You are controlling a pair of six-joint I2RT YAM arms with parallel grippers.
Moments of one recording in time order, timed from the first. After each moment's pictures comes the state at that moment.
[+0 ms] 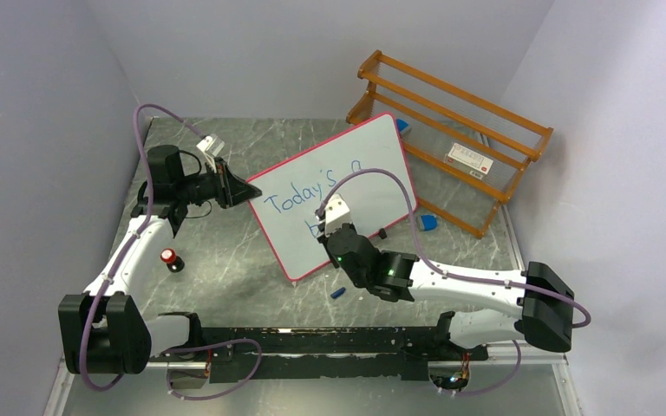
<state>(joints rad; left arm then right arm) -0.02 1.20 0.84 -0.07 1.01 -0.16 1.19 1.24 0.77 0.03 0.68 0.13</state>
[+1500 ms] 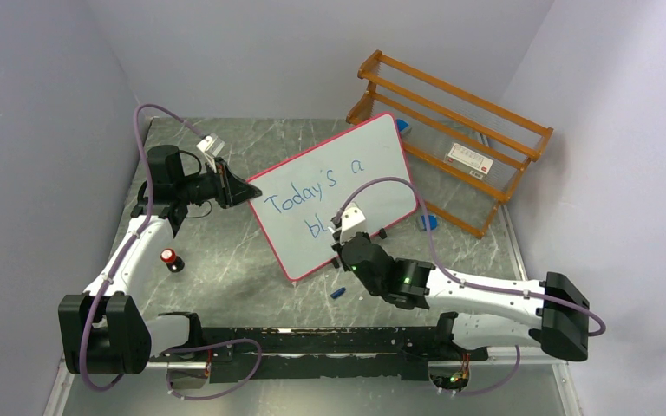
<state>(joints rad) -0.02 1.20 0.84 -0.07 1.01 -0.16 1.19 1.12 0.67 -0.06 0.67 0.21</state>
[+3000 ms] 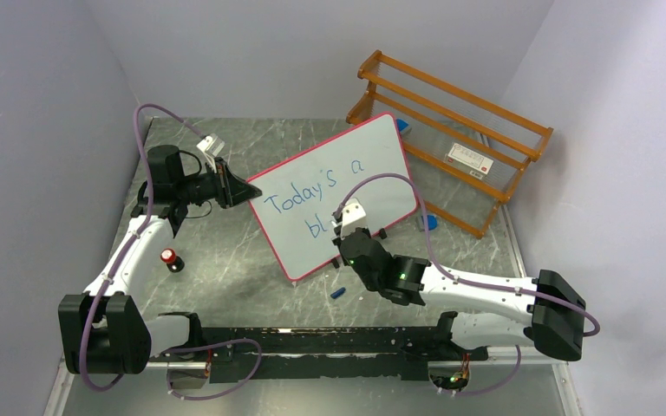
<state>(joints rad) -0.02 1.20 0.84 -0.07 1.01 -0.16 1.14 1.15 0.66 -0.01 0.68 0.20</state>
